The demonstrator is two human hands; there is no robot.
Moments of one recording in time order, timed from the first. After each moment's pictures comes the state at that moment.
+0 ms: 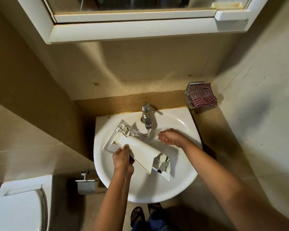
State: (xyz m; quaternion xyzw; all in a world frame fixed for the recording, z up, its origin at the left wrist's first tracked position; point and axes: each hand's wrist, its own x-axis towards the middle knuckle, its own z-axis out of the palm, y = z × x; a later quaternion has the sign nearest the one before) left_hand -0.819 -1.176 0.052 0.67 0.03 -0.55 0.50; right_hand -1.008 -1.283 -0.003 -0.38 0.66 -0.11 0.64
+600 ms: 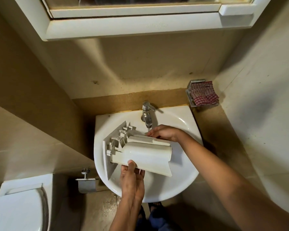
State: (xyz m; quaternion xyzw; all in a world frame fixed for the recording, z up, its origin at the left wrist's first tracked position) left_hand -0.846 -1.116 0.057 0.51 0.11 -0.59 0.61; right_hand -0.985 -1.295 0.014 -0.50 0.57 -0.02 0.66
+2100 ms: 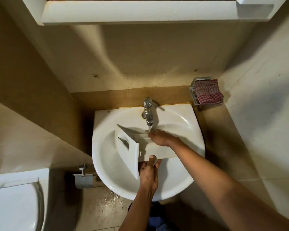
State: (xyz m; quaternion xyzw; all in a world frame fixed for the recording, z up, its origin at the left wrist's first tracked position) left_hand -0.899 -1.134 -0.007 0.48 0.11 -0.64 0.59; right_hand -0.967 -1.273 0.002 -0.73 0.55 0.16 0.37
